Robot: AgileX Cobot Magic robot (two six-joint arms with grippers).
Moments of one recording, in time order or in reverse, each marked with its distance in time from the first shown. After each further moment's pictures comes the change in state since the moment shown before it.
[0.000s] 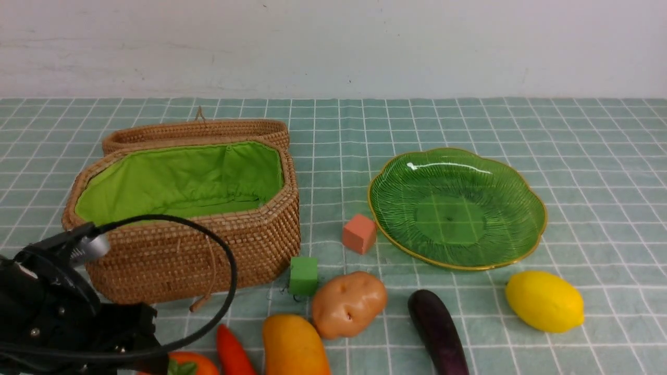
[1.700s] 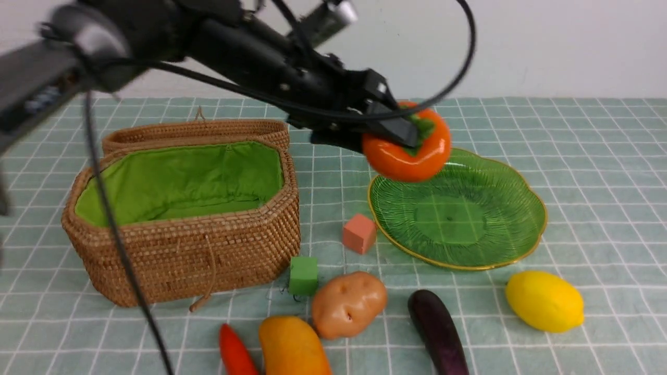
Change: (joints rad) right arm 0.000 0.000 0.000 0.000 0.000 0.000; left arm -0.380 0.766 -1.302 -0.395 0.263 0.262
